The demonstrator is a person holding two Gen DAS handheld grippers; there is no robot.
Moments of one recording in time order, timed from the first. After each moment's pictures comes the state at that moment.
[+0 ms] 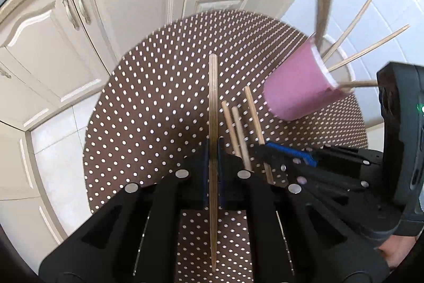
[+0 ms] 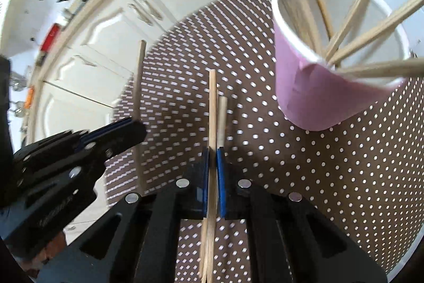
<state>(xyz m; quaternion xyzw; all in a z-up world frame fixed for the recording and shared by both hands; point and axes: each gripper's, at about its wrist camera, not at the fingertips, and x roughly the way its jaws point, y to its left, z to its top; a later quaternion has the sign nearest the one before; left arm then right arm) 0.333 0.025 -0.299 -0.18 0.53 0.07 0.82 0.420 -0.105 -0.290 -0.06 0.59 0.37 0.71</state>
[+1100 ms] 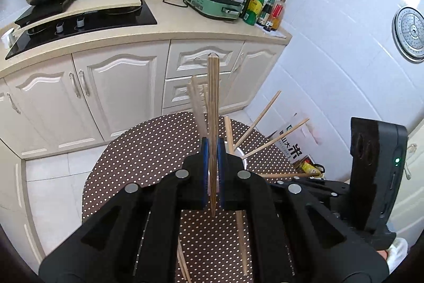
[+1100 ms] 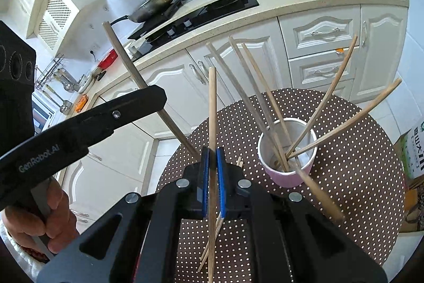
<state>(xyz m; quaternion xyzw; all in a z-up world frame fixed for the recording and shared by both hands) 0.335 -0.049 -0.138 -0.19 0.36 0.09 0.91 0.432 -0.183 -0.160 -0.01 0.45 0.50 0.74</state>
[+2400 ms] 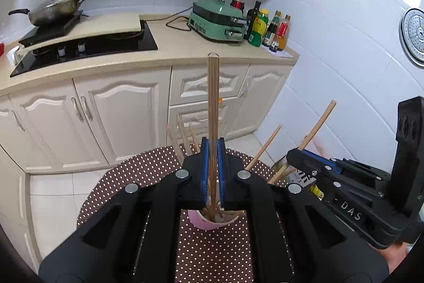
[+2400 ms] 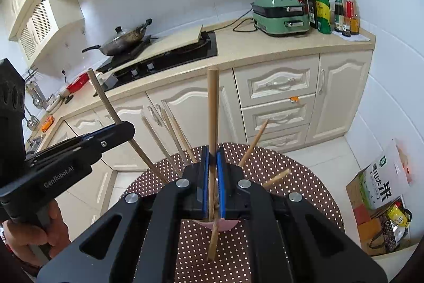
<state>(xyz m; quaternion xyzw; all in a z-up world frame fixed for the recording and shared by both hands) 0.380 -0.070 -0.138 -0.16 0.31 0.14 0.93 0.483 -0.223 -0.129 -0.04 0.36 0.43 0.83</state>
